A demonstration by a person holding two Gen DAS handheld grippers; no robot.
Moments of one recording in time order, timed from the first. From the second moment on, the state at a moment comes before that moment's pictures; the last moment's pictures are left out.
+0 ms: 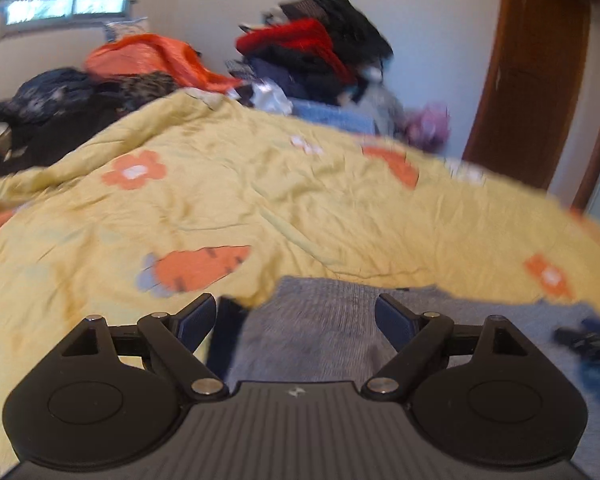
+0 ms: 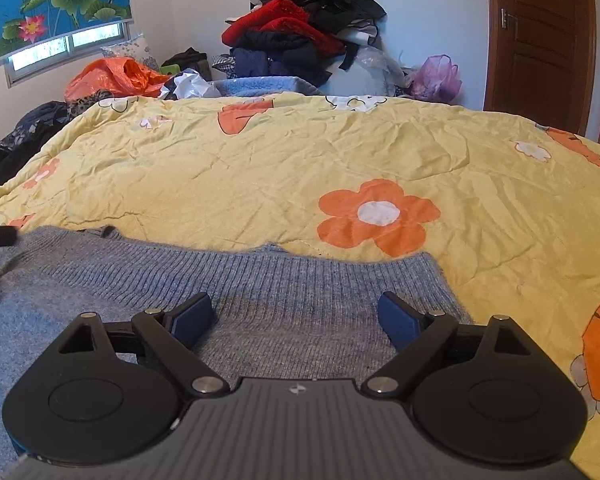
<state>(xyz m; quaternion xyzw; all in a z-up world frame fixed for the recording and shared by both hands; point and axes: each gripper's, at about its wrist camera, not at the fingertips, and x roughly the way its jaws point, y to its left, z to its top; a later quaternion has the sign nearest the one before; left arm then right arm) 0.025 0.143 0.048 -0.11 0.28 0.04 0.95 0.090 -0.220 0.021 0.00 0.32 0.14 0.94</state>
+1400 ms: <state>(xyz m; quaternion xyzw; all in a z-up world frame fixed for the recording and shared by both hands) -0.114 0.177 0.003 -0.40 0.31 0.08 0.86 -0.006 -0.211 0.025 -0.02 0.31 0.17 0.94</state>
